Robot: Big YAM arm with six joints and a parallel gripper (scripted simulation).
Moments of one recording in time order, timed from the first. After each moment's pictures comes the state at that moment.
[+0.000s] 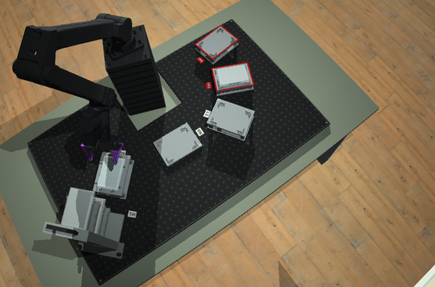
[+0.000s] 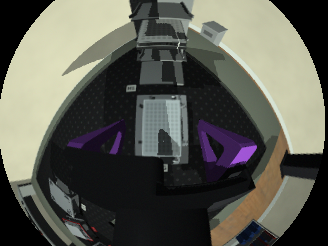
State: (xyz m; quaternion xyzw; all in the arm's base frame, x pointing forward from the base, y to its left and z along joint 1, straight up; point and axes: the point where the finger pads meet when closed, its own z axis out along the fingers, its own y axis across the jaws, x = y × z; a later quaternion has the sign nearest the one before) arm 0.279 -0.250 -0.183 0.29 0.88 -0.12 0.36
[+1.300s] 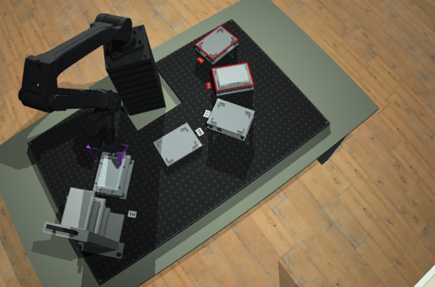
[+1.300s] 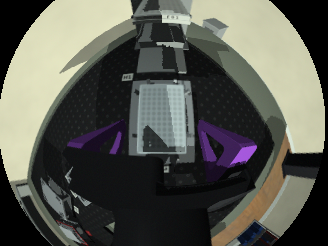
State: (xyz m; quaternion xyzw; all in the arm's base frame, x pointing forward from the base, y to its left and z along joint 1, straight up) arm 0.270 -0.242 -0.230 0.29 0.88 -0.12 0.36
